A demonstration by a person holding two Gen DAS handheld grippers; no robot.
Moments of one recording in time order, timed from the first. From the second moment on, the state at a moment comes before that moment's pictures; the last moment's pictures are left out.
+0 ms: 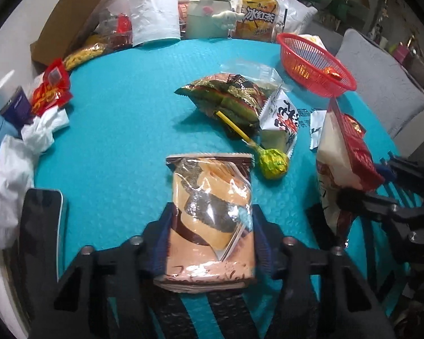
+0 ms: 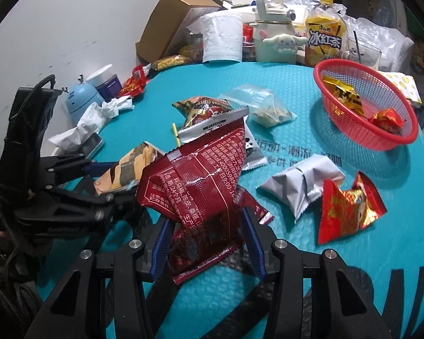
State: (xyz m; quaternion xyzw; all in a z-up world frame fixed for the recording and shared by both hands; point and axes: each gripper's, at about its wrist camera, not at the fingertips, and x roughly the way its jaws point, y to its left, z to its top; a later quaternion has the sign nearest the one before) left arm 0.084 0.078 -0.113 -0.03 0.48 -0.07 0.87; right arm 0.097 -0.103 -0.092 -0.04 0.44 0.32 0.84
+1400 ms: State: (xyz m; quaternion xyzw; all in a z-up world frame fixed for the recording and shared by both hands) left arm 0.032 0.018 -0.113 -0.04 0.48 -0.10 0.87; right arm 0.070 -0.154 -0.115 -0.03 0.46 0.31 0.83
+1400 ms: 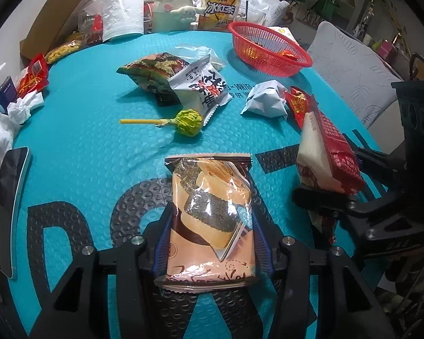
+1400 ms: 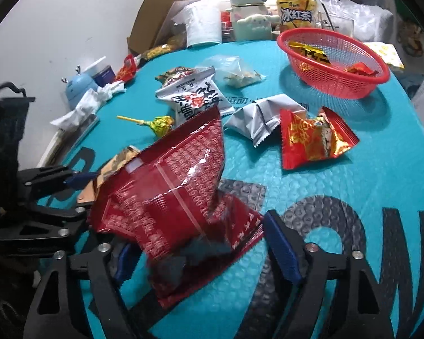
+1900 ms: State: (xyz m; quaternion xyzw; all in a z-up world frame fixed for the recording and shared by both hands) left arm 0.029 0.019 -0.112 -0.04 0.48 -0.10 0.87; right arm 0.063 -0.162 -0.107 -0.03 0.43 0.29 0.86
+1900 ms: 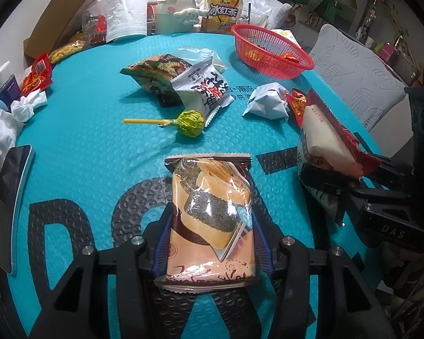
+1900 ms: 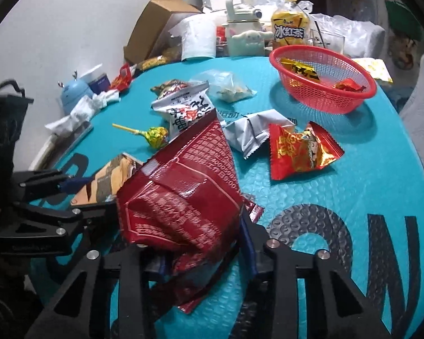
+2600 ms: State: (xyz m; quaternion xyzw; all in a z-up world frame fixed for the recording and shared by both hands) left arm 0.011 -0.007 -0.078 -0.04 0.44 -0.15 0.88; right arm 0.027 -0.175 -0.084 0.02 0.42 0.32 0.85
